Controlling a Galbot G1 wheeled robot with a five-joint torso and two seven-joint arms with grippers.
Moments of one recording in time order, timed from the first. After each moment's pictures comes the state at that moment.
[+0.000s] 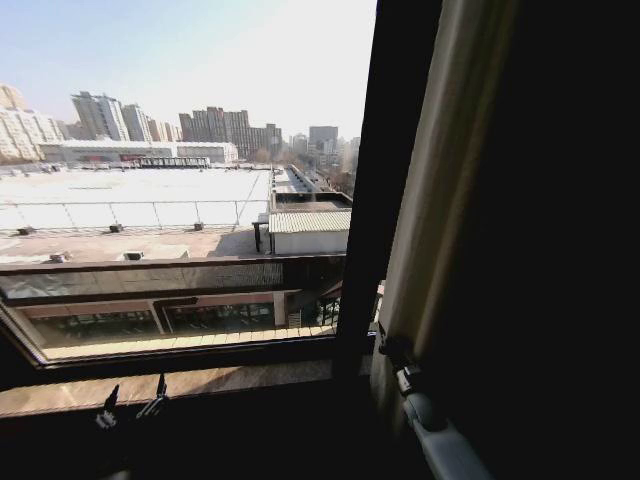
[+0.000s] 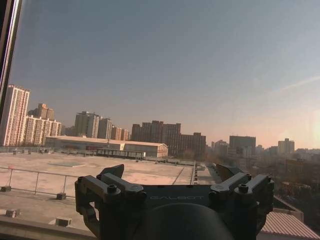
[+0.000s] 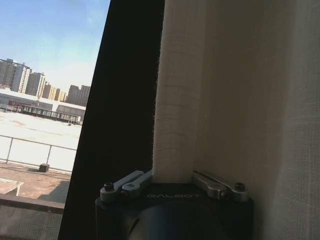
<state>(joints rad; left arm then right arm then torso) 1.67 -1.51 -0.95 -1.90 -0.36 -0.37 0.13 -1.02 1.24 0.41 1.32 0.12 0.28 0.08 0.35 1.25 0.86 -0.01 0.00</state>
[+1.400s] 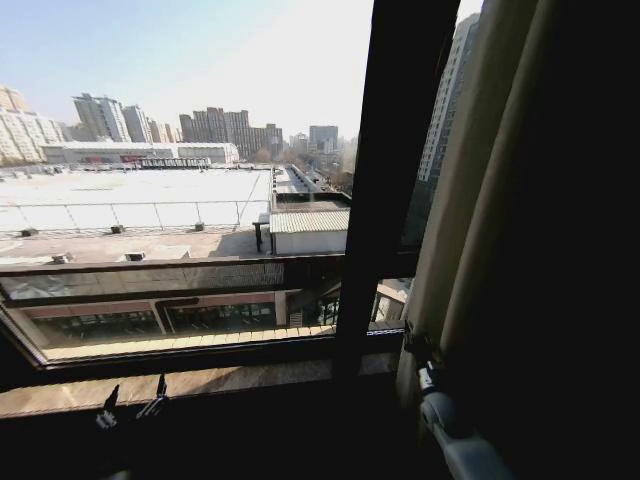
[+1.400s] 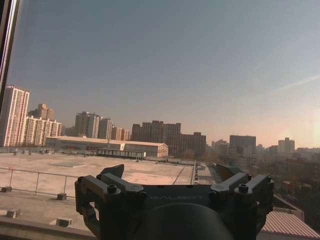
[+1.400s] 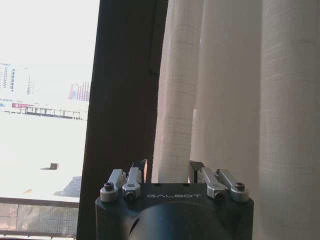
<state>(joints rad) 1.67 -1.52 -0.95 -1.90 -0.36 -0.37 0.13 -1.24 1.13 0.44 1.65 0.30 0.14 0.10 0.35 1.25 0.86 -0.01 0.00</state>
